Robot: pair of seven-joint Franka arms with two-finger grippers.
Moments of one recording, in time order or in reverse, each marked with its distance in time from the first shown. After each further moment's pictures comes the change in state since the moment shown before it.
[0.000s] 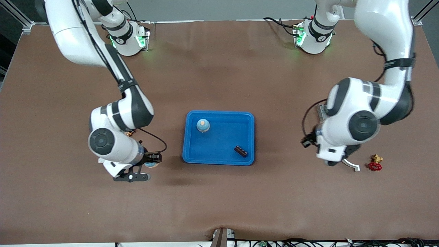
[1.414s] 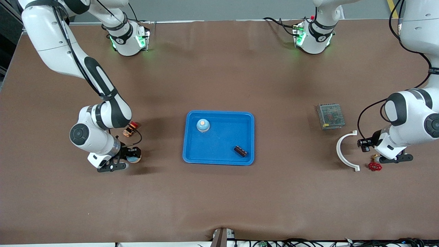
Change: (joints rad) left arm 0.385 0.033 -0.001 -0.355 0.045 0.527 0.769; right arm -0.232 -0.052 0.080 -0.475 0.002 0.474 -0.273
